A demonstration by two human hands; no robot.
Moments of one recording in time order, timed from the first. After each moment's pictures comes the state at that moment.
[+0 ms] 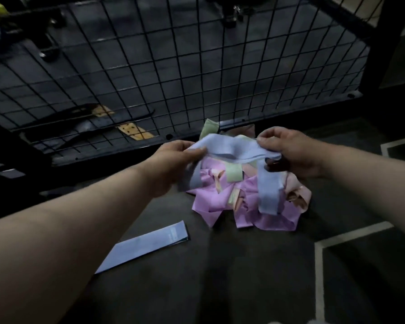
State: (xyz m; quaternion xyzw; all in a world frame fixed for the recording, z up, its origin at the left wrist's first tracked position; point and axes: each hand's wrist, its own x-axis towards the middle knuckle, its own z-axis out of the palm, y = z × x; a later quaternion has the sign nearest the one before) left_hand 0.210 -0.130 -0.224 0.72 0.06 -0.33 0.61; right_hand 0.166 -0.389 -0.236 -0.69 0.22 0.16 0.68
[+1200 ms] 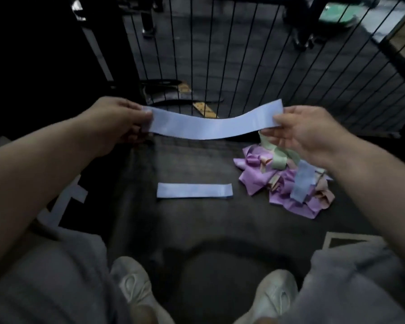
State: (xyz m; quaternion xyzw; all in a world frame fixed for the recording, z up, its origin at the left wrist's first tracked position) left_hand 0.079 0.159 -0.072 0.79 0.17 -0.07 0.59; right_hand 0.079 -0.164 -0.066 -0.73 0.15 0.10 0.66
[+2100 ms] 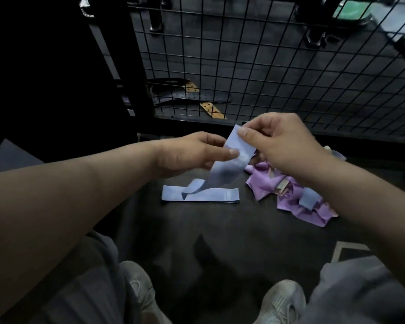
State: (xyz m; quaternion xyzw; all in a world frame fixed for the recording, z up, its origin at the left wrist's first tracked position) left_hand 0.071 0.080 -0.103 0.73 -0.10 -0.34 0.58; right_hand 0.060 -0.111 -0.072 -0.82 -0.02 0.09 0.57
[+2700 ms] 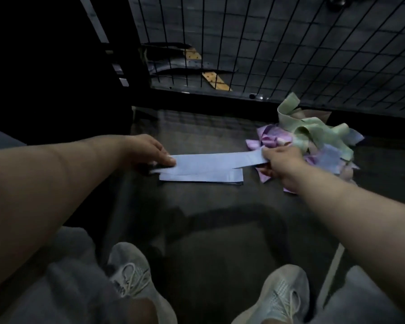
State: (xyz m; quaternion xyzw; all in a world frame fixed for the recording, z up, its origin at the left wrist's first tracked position) left_hand 0.095 0.165 -0.220 0.80 0.17 -0.38 0.43; right_hand 0.093 -0.151 -0.247 -0.72 0.32 0.14 0.60
